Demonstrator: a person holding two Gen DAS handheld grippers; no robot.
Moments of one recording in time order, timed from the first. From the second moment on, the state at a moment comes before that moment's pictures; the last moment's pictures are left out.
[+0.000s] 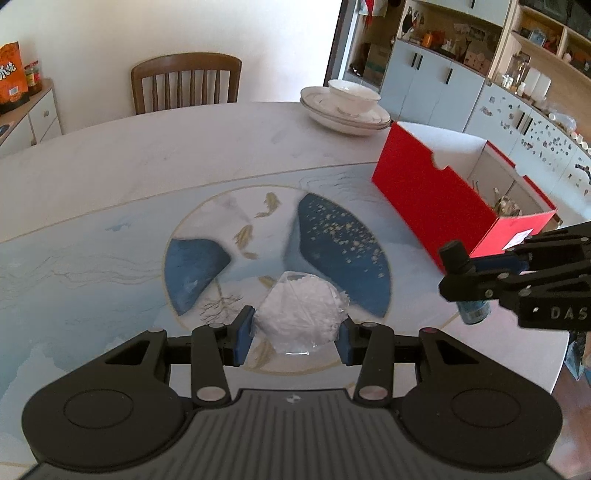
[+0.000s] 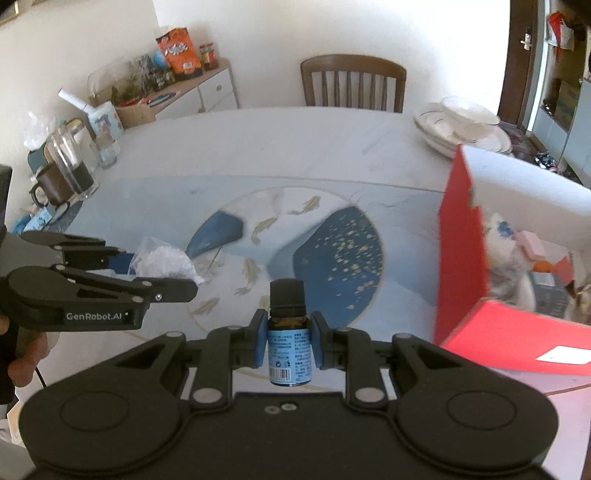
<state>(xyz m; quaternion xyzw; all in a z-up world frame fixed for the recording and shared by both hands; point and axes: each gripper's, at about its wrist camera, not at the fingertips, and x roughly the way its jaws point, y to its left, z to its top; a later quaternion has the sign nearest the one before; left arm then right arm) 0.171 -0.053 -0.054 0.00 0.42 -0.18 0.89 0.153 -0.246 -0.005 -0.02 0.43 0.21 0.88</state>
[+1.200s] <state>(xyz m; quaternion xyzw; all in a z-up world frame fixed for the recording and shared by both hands) 0.202 -0.232 0.008 0.03 0.37 -0.23 0.90 0.201 -0.437 0.041 -0.01 0.39 0.15 0.91</state>
